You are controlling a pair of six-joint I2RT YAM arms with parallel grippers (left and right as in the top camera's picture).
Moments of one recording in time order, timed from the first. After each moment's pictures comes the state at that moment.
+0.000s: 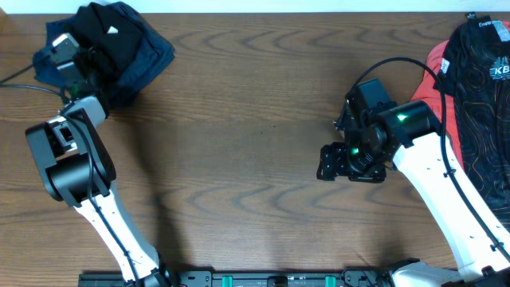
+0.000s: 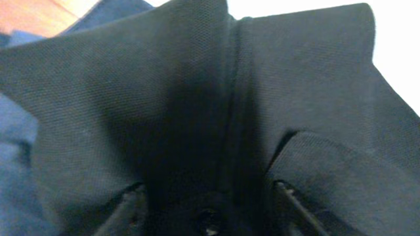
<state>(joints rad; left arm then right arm) 0.39 2.30 1.45 0.43 0.09 -0.35 0.36 1.45 1.29 -1.37 -0.29 0.35</state>
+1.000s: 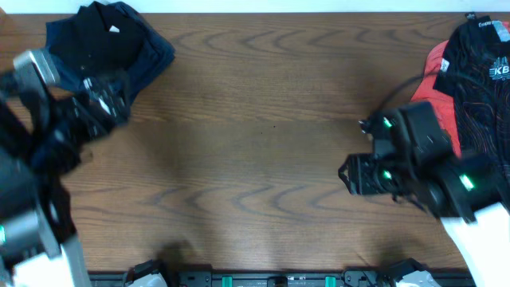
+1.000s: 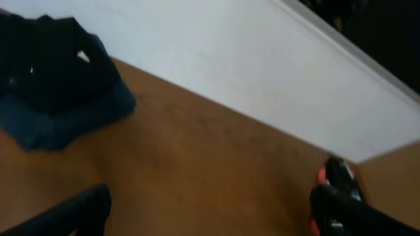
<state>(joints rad) 0.39 1.01 1.44 -0.93 0.60 -0.32 0.37 1.10 1.31 -1.35 -0.20 0.33</state>
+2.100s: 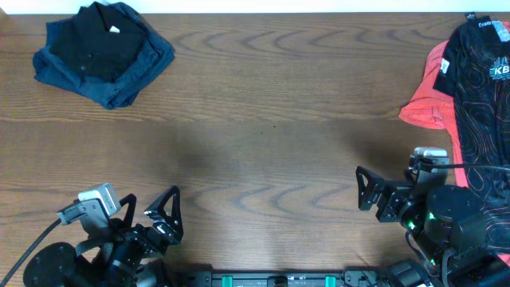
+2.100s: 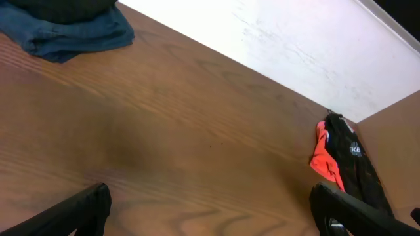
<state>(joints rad) 0.39 0.40 1.07 -1.18 0.60 -0.29 0.41 0.55 0.87 -0.91 0.11 0.47</state>
